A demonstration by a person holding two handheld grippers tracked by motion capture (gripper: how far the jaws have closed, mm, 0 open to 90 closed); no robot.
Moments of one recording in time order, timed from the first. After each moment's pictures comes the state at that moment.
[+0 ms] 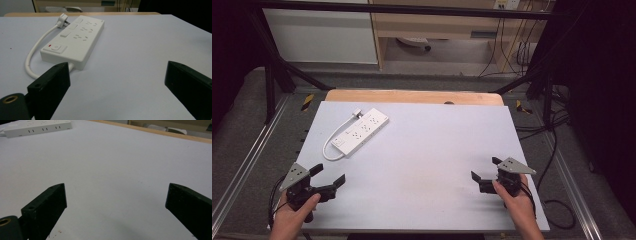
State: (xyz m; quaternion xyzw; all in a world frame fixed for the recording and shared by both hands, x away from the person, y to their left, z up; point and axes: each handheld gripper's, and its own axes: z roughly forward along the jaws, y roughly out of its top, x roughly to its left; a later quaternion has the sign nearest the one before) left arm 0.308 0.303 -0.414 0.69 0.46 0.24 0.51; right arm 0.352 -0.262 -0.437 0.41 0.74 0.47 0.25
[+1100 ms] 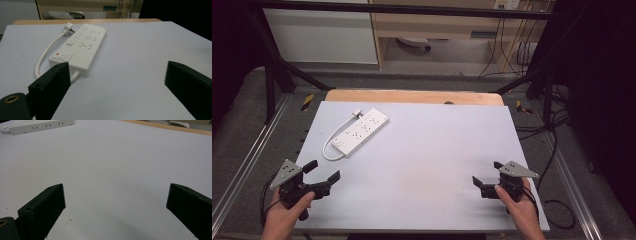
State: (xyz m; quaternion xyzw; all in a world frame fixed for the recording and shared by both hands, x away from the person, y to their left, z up) left arm 0.308 0.311 -0.396 0.68 0.46 0.24 0.51; right arm 0.338 -0.263 -0.433 0.42 0.74 0.46 0.23
